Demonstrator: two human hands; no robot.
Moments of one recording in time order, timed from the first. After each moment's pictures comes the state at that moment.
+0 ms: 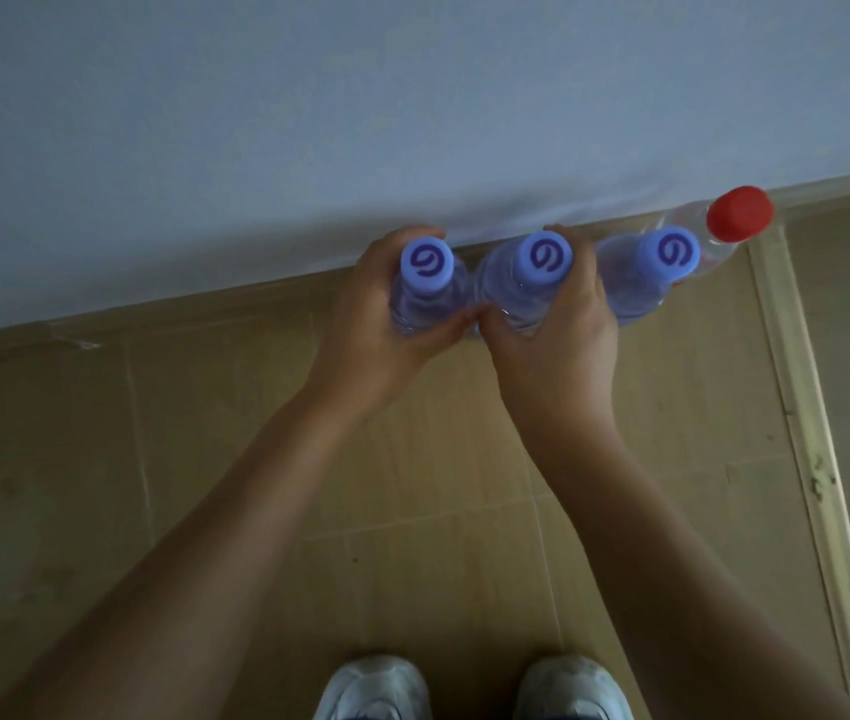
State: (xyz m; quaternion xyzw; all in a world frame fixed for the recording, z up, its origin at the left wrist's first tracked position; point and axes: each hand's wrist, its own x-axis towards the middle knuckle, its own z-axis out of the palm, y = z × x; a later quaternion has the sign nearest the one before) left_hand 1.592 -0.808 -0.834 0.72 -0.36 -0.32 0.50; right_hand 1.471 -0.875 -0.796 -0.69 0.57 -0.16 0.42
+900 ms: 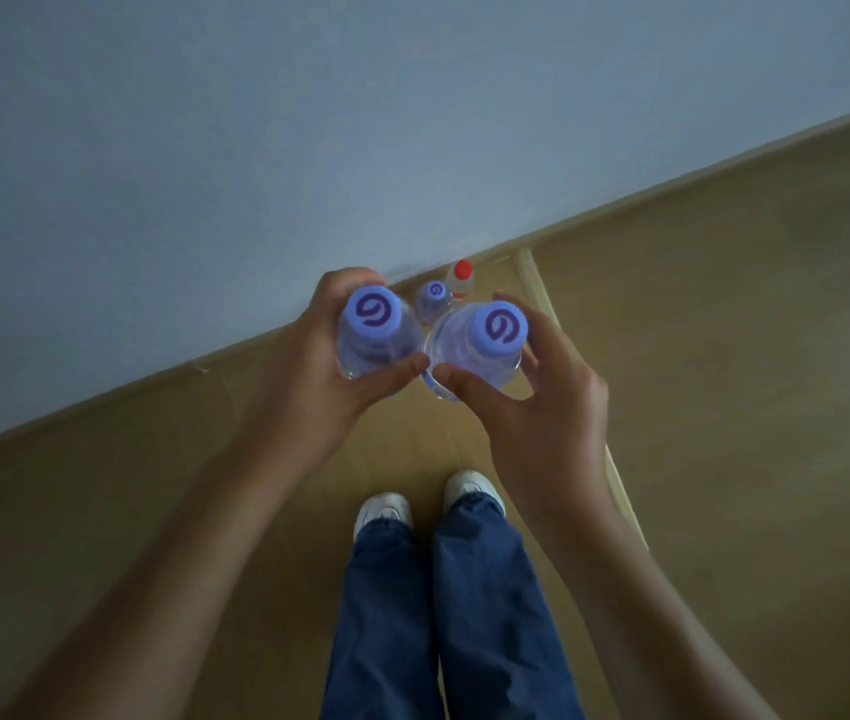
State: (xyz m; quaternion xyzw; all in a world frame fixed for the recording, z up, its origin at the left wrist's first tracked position) left_hand 1.515 -0.766 -0.390 0.69 -0.45 -0.37 0.41; right_hand 1.349 -0.818 -0.357 -0.61 0.58 -0.25 0.48
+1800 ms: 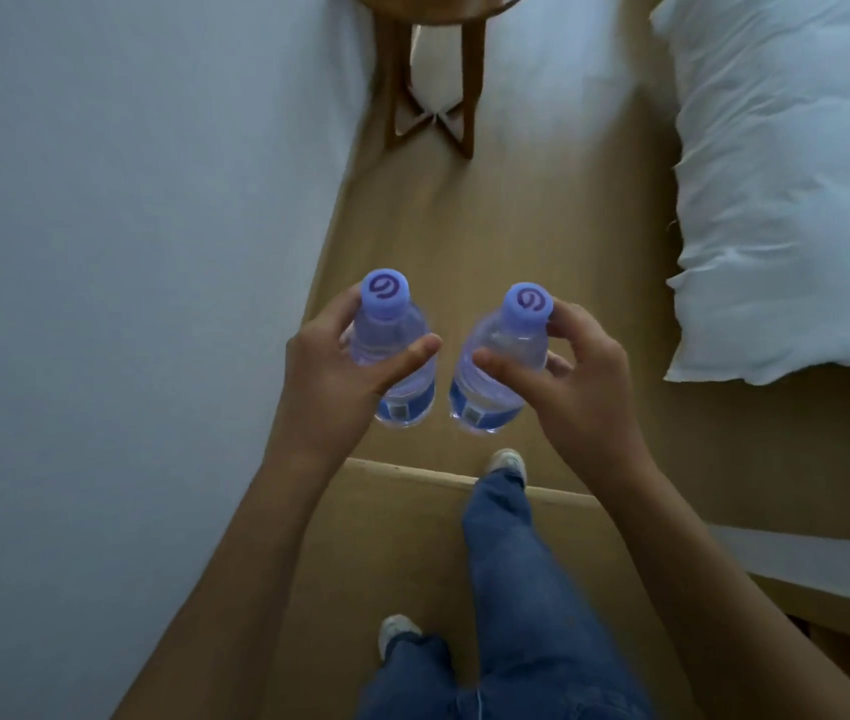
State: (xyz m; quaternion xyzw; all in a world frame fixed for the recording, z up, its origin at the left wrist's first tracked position) left_hand 1.110 -0.892 0.013 0.37 -0.73 -0.48 0.31; right_hand 0.948 -0.770 0.012 -0.37 0.72 -0.52 0.25
